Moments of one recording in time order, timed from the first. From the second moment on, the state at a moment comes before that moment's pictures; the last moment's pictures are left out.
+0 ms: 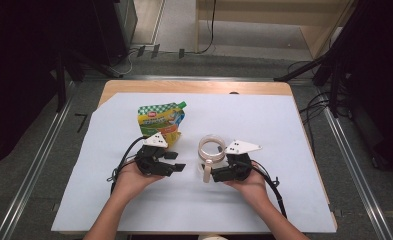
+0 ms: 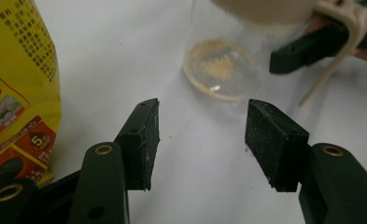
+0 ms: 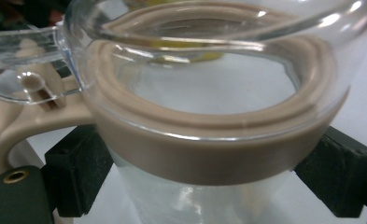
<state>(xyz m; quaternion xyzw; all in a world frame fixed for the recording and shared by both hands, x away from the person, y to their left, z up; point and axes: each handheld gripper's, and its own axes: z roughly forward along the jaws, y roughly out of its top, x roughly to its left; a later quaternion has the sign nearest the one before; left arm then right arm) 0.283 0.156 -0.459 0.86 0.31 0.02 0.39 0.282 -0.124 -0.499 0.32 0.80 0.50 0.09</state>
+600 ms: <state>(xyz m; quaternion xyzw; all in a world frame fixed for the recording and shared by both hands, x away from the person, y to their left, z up) 0.282 0.151 -0.460 0.87 0.31 0.01 0.39 0.274 -0.116 -0.507 0.27 0.83 0.48 0.09</state>
